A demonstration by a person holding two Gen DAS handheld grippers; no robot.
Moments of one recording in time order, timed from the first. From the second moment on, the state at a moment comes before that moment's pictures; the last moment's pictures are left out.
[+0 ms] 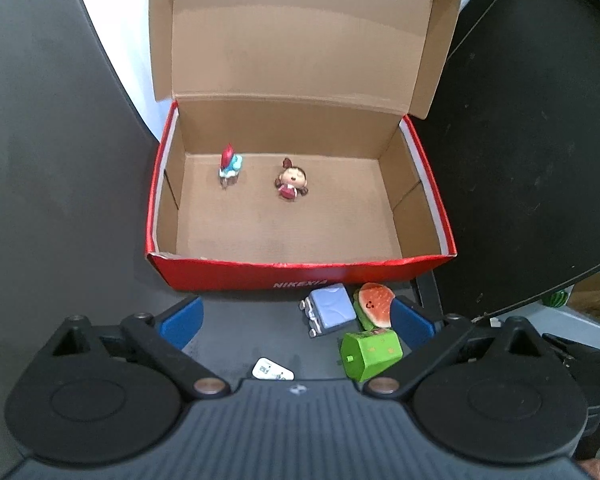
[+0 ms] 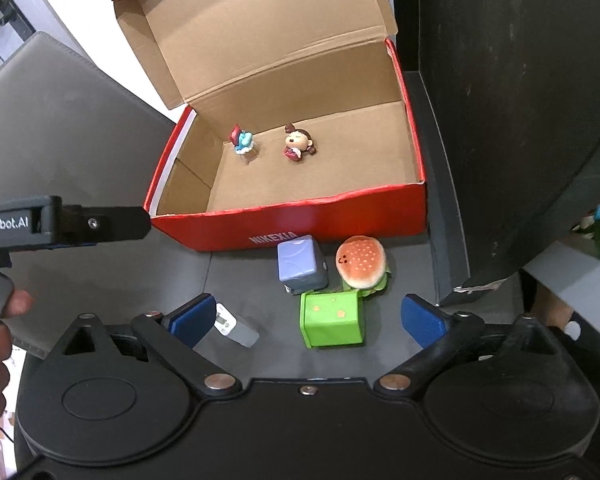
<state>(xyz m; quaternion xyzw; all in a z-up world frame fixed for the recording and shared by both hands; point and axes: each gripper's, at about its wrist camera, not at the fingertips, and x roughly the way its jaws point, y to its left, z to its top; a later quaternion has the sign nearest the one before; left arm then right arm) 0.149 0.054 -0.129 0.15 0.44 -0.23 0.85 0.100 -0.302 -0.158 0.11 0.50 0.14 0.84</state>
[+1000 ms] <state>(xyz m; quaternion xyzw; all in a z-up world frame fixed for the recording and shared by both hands) 0.205 0.043 -0.202 0.11 0.54 -0.21 0.81 0.124 -0.282 -0.231 0.09 0.56 0.10 0.81</state>
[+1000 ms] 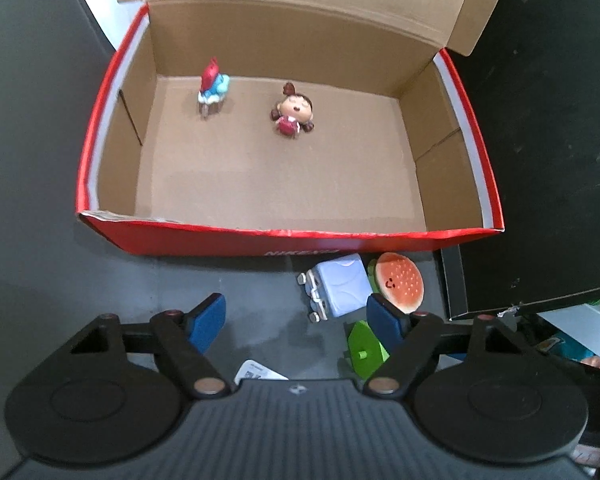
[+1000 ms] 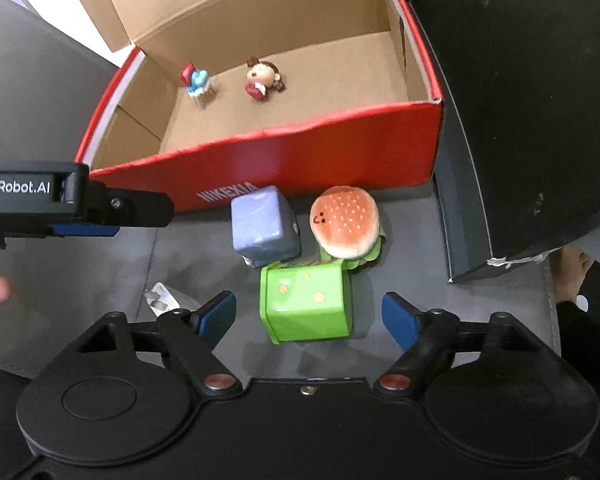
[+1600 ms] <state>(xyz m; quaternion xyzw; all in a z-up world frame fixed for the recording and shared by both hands) 0.222 0.018 -0.229 0.08 0.57 -0.19 0.80 0.125 -0.273 -0.254 0.09 0.57 0.09 0.81</state>
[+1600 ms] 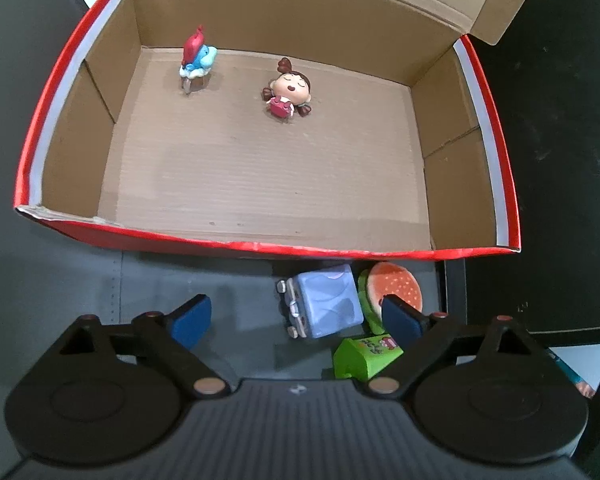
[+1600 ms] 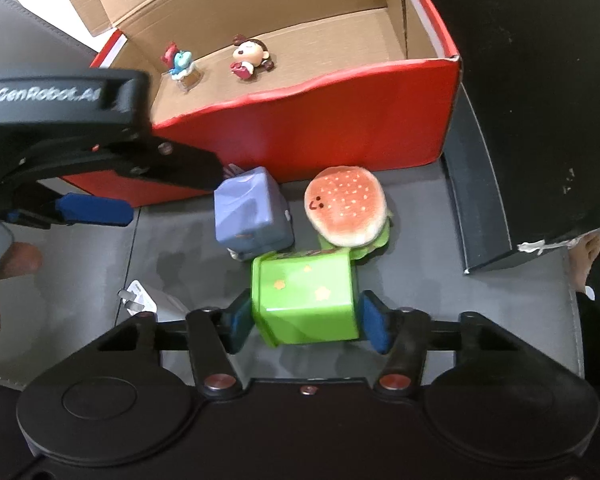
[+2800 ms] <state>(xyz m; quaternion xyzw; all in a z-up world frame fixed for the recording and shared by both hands) 0.216 -0.023 -0.272 0.18 0.54 -0.14 0.81 0.110 -0.298 -0.241 0.11 0.56 0.04 0.82</state>
